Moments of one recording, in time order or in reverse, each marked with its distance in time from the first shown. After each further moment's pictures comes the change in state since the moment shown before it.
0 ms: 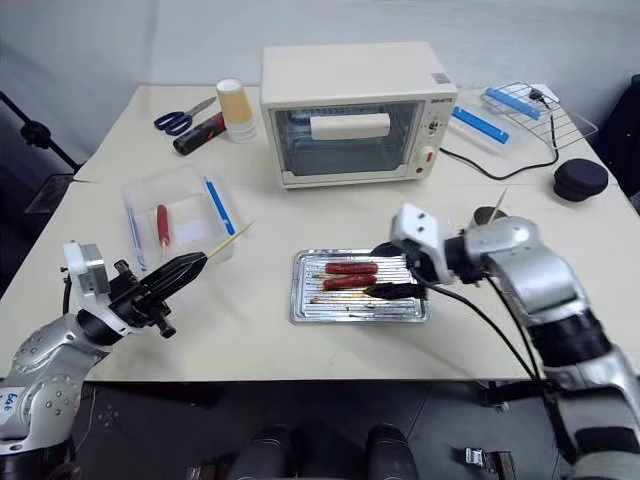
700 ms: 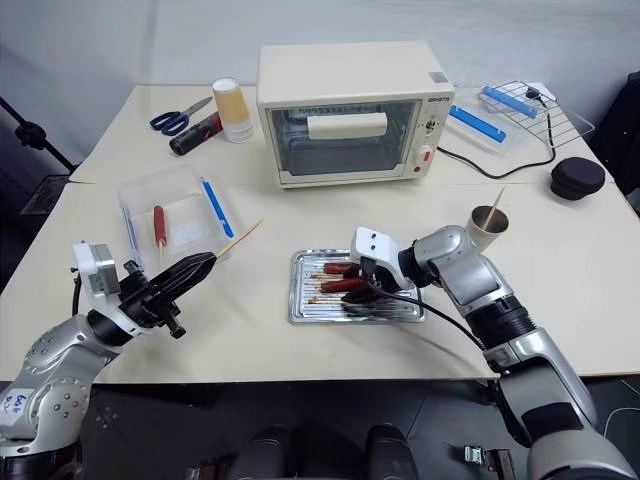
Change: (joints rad) left arm 0.004 -0.013 -0.035 -0.036 -0.008 0.000 0.035; right arm -0.090 0.170 0.098 0.258 -0.193 -0.118 0.040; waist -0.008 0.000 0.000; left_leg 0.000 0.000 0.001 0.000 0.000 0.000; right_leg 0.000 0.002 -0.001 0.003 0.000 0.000
